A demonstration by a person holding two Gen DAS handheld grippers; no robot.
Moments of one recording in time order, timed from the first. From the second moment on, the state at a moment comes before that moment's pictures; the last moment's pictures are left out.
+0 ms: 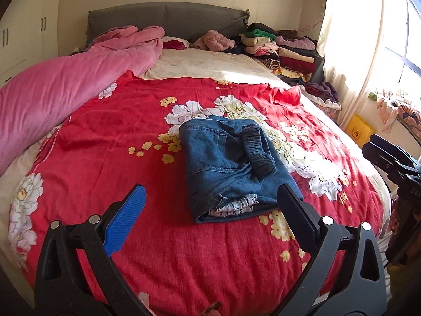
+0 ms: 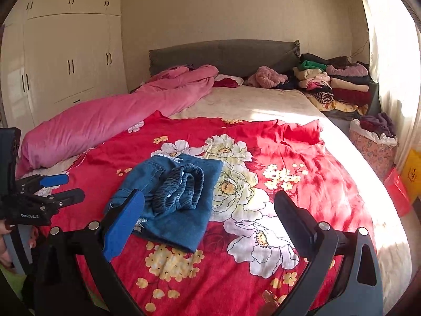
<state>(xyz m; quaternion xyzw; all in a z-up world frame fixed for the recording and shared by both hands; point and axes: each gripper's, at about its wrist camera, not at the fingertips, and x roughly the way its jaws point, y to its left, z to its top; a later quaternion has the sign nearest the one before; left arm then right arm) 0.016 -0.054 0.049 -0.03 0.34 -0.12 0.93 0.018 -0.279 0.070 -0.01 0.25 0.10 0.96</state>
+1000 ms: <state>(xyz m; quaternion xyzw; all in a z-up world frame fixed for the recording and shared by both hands) -0.002 -0.039 -0.006 -0.03 0.40 -0.10 0.91 0.001 -0.257 -0.011 0.01 0.35 0.10 0.93</state>
